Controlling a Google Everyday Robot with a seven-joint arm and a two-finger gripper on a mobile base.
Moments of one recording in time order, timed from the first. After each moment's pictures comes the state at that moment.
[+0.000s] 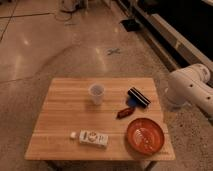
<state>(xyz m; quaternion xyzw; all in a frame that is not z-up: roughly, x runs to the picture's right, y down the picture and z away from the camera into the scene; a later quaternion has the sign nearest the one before) 0.285 0.106 0.685 -0.28 0.02 0.02 0.96</state>
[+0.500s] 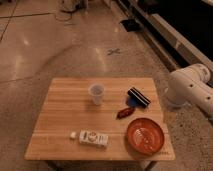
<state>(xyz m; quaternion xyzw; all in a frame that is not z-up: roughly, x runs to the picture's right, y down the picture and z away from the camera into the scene) 0.283 0.102 0.689 -0.27 0.02 0.02 0.96</state>
